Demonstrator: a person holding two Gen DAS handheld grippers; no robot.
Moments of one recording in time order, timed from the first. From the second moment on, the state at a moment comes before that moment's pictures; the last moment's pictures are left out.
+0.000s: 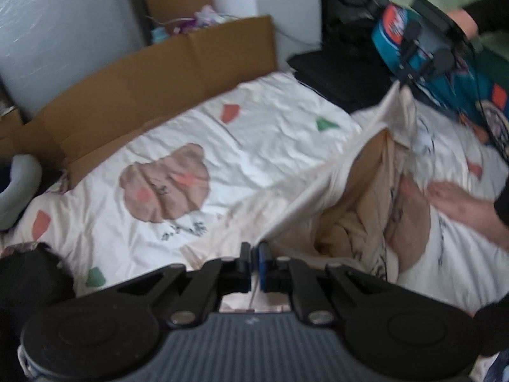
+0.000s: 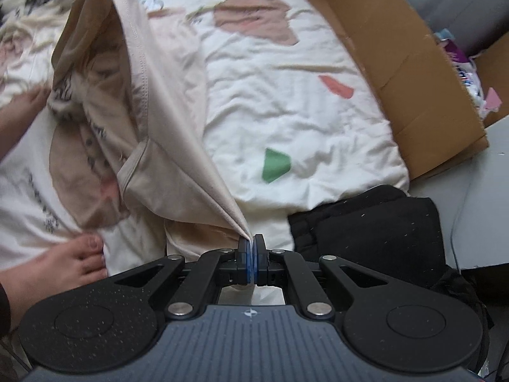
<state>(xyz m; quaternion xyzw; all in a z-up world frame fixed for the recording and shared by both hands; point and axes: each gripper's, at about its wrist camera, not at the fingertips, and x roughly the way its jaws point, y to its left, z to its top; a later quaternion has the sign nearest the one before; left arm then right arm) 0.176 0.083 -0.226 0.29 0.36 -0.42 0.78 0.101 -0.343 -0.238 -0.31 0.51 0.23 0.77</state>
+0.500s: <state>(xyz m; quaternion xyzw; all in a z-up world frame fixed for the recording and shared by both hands) 0.263 0.093 -0.216 0.23 0.36 -0.34 0.84 0.178 -0.347 -0.205 -0.27 0.47 0.19 0.82</state>
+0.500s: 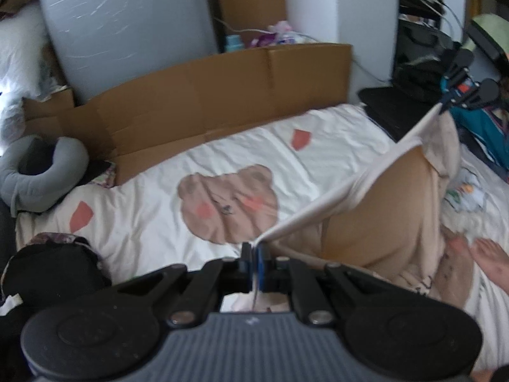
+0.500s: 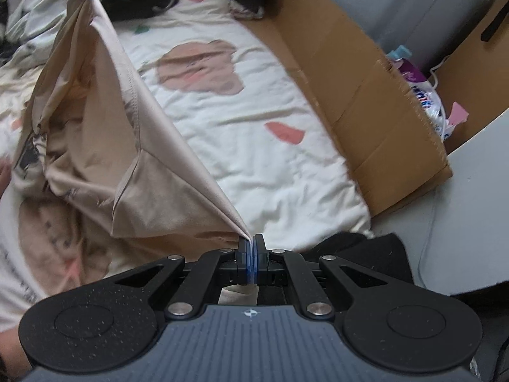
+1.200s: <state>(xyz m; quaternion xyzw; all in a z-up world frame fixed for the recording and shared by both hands) 0.435 0.094 -0.285 0.21 0.38 -0.24 0.87 0.375 -0.324 -0.279 -0.26 0.47 0.09 0.84</state>
